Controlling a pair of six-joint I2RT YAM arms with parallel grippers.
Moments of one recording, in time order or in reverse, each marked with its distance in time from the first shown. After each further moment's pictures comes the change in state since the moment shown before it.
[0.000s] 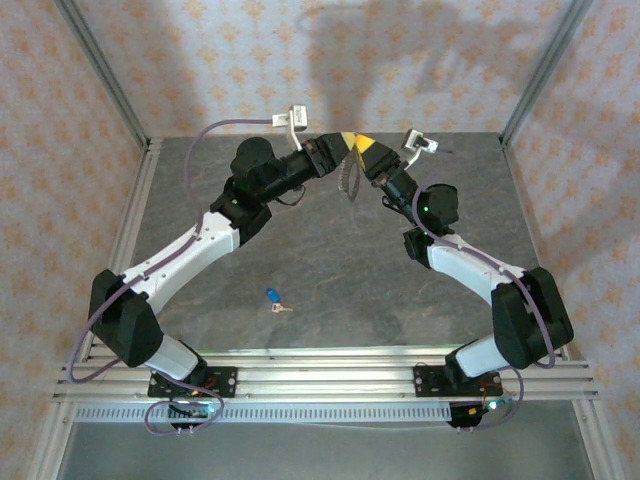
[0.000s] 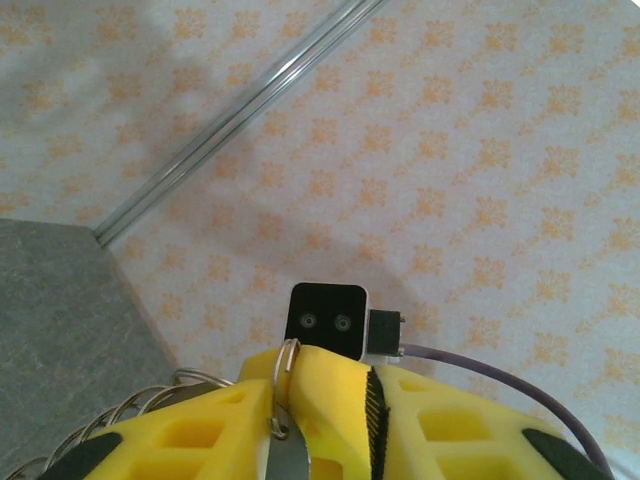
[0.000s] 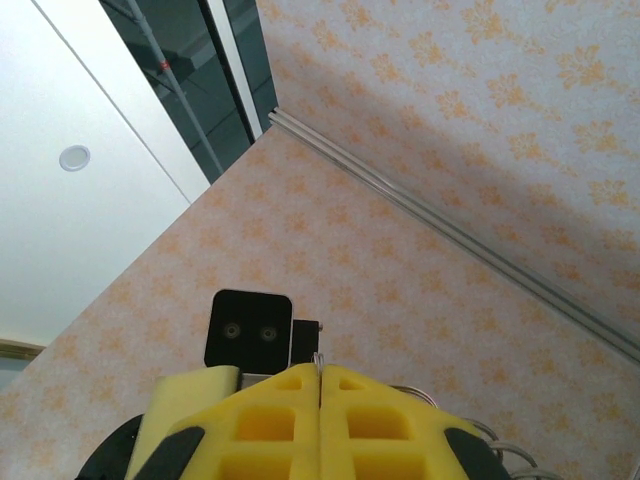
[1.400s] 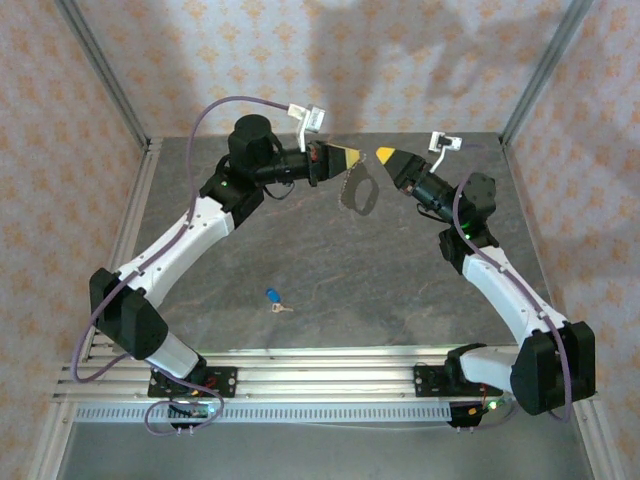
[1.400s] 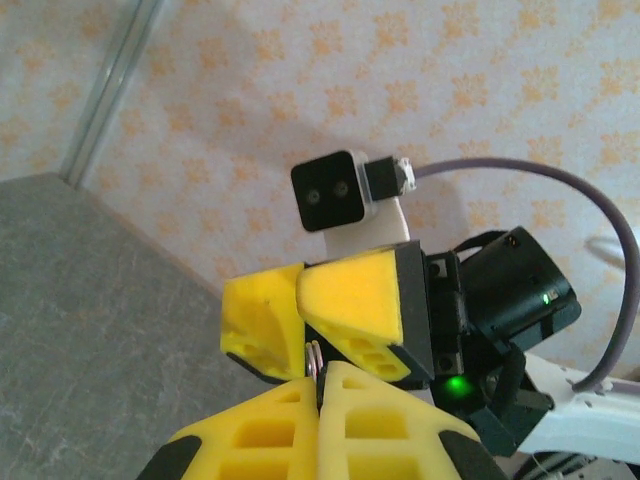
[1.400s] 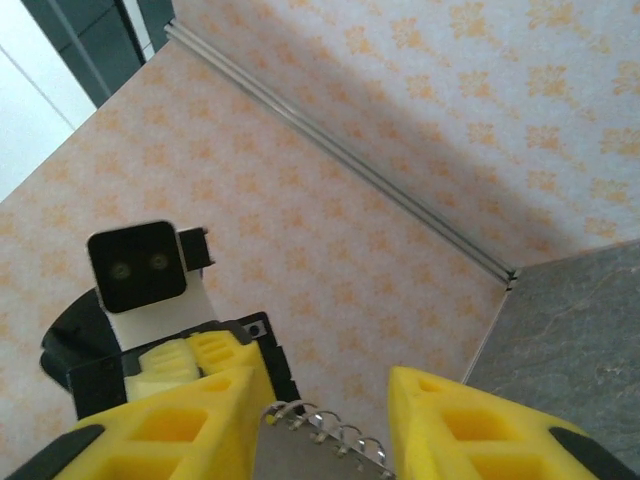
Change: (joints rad) left arm 0.066 0.040 0.168 -0.313 0.396 0.360; right arm -0.188 -0.259 -0.001 -0.538 -0.282 -0.175
